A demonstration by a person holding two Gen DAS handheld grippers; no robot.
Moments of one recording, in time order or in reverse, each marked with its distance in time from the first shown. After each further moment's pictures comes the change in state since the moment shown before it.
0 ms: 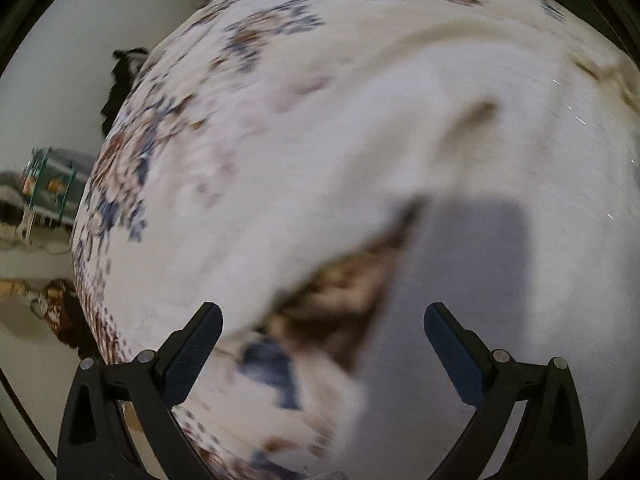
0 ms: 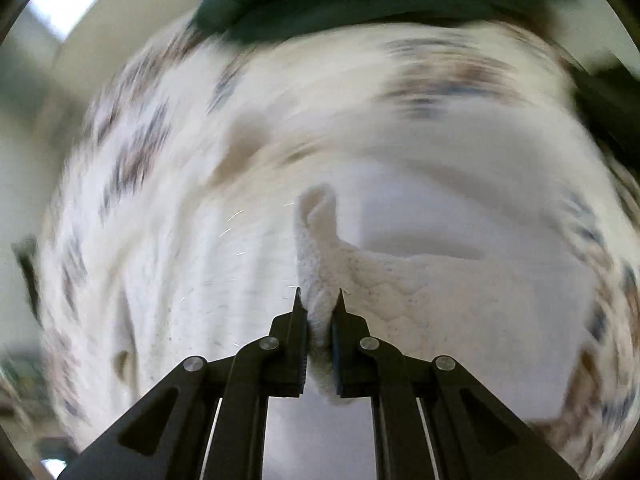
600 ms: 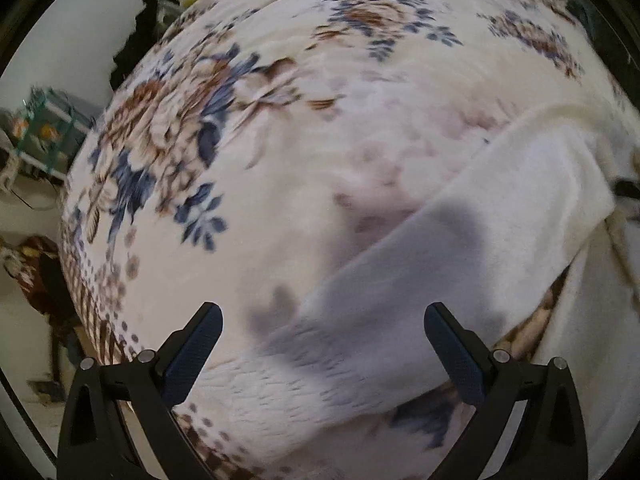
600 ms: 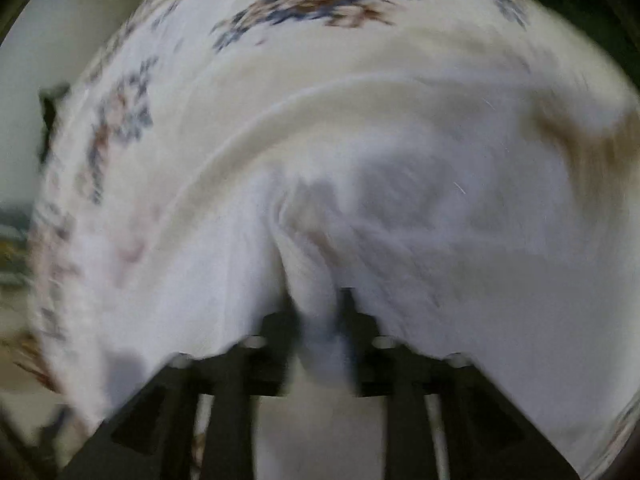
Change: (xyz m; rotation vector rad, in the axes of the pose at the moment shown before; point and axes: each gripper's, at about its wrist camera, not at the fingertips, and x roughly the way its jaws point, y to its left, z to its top) left arm 0.039 0.149 0.019 -0.169 0.054 -0.138; right arm 0.091 0.232 -0.054 -0.286 0.258 0.125
